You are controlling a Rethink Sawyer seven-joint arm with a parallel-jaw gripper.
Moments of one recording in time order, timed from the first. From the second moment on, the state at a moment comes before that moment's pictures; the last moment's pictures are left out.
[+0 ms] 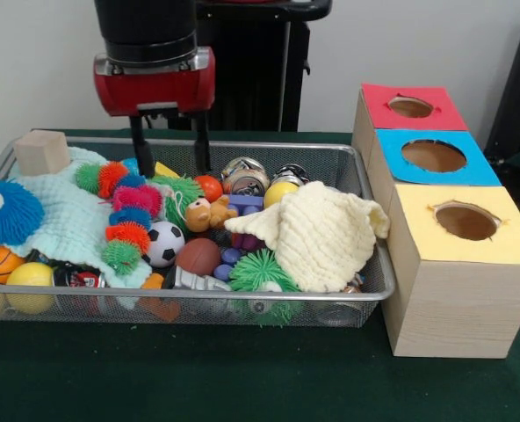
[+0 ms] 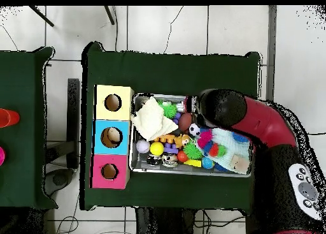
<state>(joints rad) -0.51 -0.68 0.17 1.48 -0.04 0.74 1.36</state>
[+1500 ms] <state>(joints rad) -0.56 -0.53 0.22 1.19 -0.19 0.83 1.36</state>
